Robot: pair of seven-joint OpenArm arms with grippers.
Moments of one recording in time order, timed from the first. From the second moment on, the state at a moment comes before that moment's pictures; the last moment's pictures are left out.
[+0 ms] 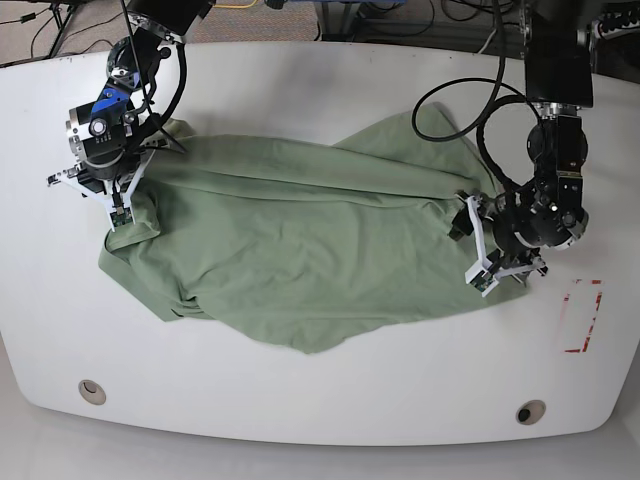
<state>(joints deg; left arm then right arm) -11.0 -18.2 -1.1 92.8 -16.3 -41.2 64.5 -4.5 0.7 28.7 113.3 -17.9 40.5 -66.0</state>
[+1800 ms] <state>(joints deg) 10.0 -15.2 13.0 111.3 -16.2 -41.9 78.4 -4.1 -2.6 28.5 113.3 -17.6 40.4 -65.8</state>
